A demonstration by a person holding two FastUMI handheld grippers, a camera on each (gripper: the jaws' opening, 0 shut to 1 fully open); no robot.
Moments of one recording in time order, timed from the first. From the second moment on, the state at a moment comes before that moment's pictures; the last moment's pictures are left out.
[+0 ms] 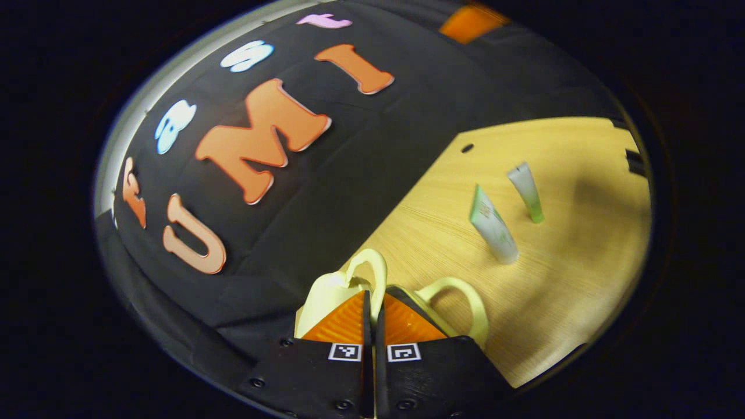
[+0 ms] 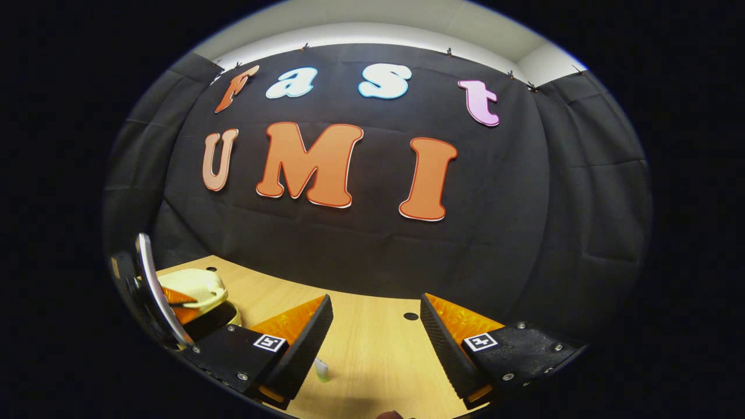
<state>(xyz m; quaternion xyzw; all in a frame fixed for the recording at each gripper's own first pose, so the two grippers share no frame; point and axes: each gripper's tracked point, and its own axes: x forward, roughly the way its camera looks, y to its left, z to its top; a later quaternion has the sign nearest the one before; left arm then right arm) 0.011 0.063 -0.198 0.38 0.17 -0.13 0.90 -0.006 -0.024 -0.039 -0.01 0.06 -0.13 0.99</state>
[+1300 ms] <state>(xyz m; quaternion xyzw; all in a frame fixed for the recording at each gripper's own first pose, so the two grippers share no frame) 0.038 0.440 -0.159 0.13 0.18 0.16 0.96 0.049 0.124 -0.041 -0.03 0.09 -0.08 0.99</state>
